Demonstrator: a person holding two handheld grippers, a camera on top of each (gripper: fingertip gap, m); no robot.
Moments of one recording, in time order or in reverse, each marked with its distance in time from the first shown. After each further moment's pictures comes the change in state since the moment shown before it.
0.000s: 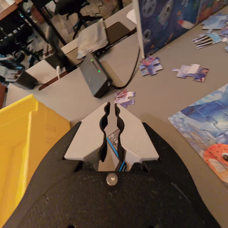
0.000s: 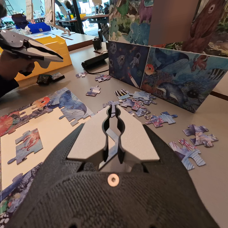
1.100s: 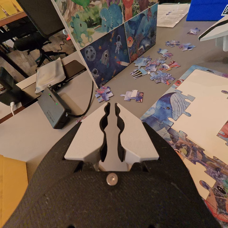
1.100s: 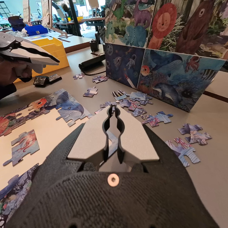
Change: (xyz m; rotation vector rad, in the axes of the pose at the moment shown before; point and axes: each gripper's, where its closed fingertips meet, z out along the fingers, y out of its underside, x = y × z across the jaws) left arm 0.080 -0.047 -0.015 0.212 0.306 0.027; right arm 0.006 -0.001 -0.003 0.017 0.022 0.002
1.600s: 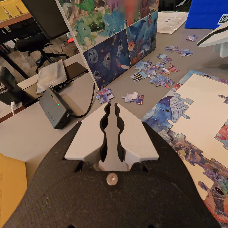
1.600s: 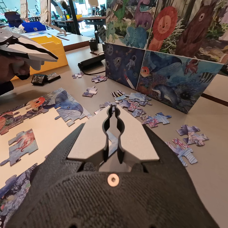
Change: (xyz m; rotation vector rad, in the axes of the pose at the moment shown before) left arm -0.003 -0.004 -0.003 0.026 0.000 -0.024; right arm -0.001 -0.001 0.000 -0.003 0.010 -0.026
